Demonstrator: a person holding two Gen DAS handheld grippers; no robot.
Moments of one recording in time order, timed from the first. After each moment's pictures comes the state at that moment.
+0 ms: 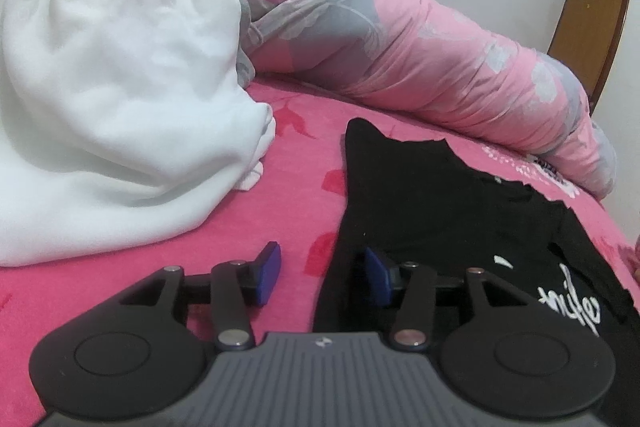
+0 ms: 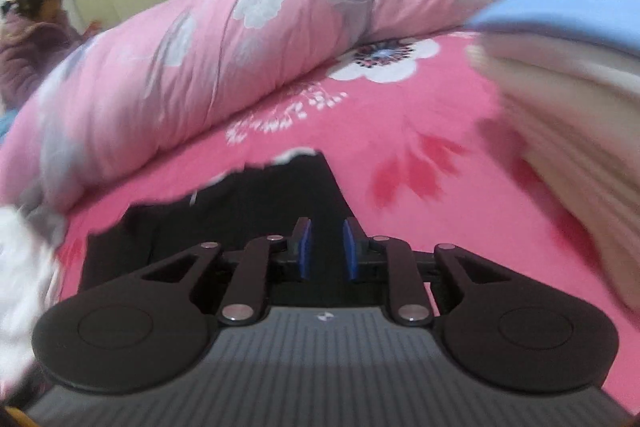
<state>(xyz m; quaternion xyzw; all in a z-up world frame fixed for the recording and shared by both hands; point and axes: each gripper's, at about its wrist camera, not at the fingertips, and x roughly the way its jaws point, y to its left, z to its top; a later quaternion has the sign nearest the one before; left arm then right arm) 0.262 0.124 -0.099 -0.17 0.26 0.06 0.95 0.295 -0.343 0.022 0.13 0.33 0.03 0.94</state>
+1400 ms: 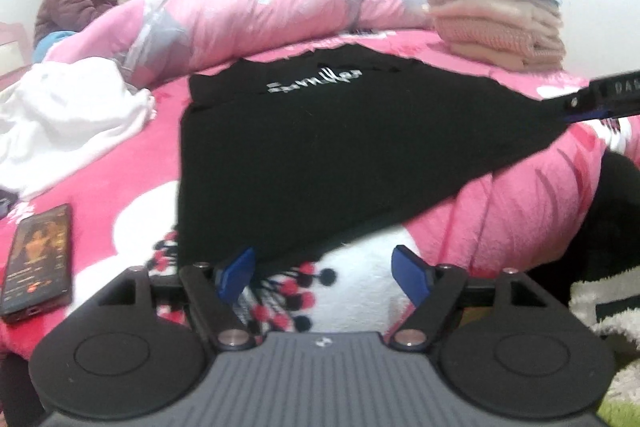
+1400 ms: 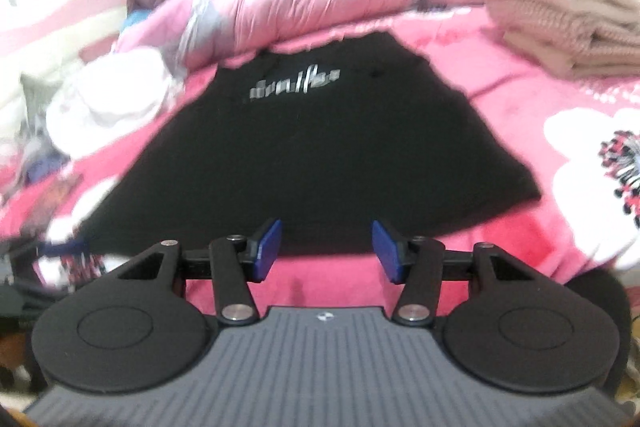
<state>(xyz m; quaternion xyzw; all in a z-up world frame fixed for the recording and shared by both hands) -0.071 0.007 -0.080 0.08 0.30 -0.10 0.95 -0.039 -0.298 -0.060 0.10 0.29 0.12 0.95</state>
